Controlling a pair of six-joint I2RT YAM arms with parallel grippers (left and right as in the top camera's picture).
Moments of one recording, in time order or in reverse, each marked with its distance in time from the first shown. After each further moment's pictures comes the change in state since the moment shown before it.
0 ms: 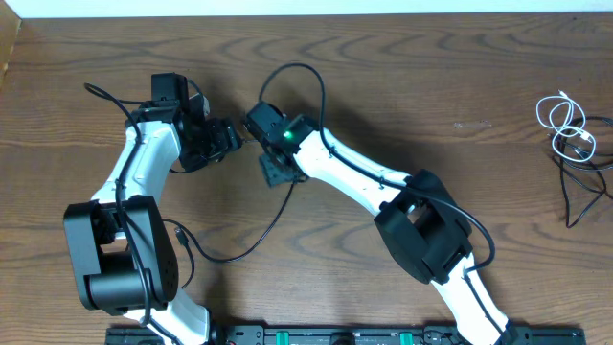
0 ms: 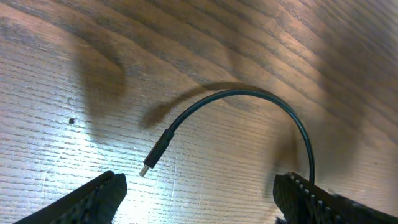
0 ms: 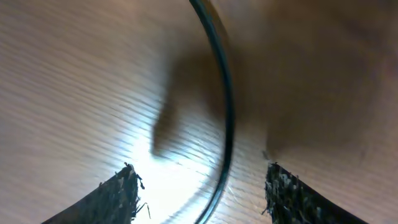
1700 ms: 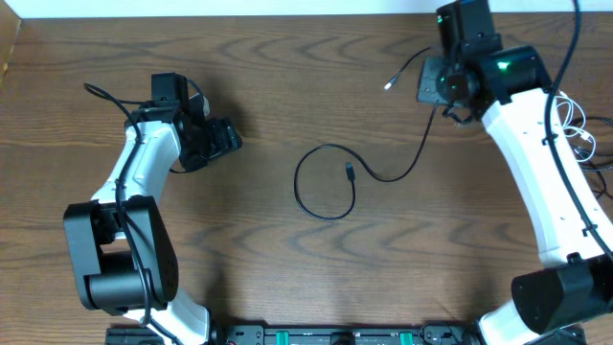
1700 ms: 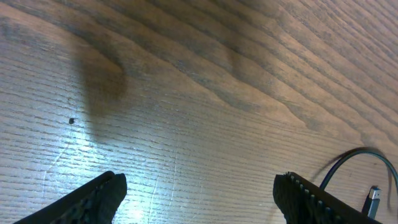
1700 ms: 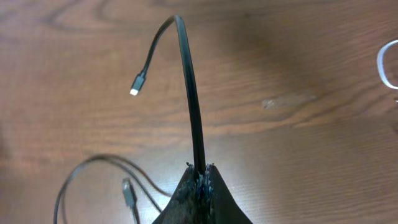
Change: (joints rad) left arm 0.000 0.000 0.000 0.000 0.000 -0.003; right arm -0.539 -0.554 -0.055 -0.229 0.119 -0.074
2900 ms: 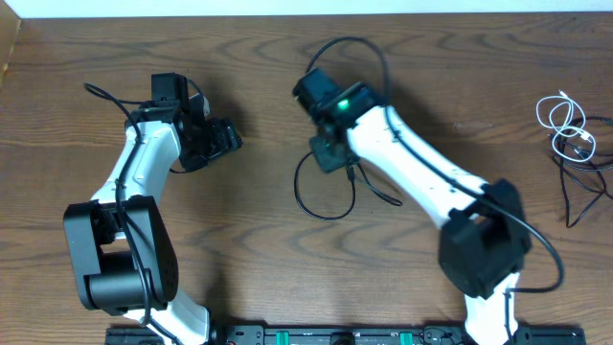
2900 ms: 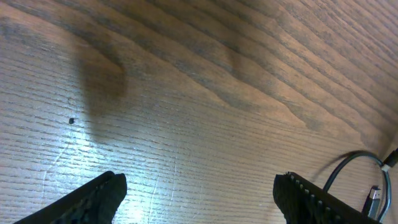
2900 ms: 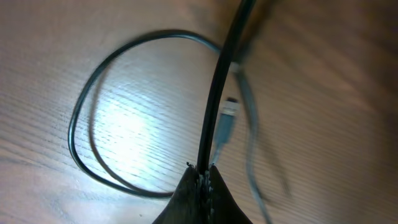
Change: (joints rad) left arm 0.000 0.000 0.000 0.000 0.000 0.000; right arm 0.404 0.326 0.000 -0.040 -0.060 -0.158
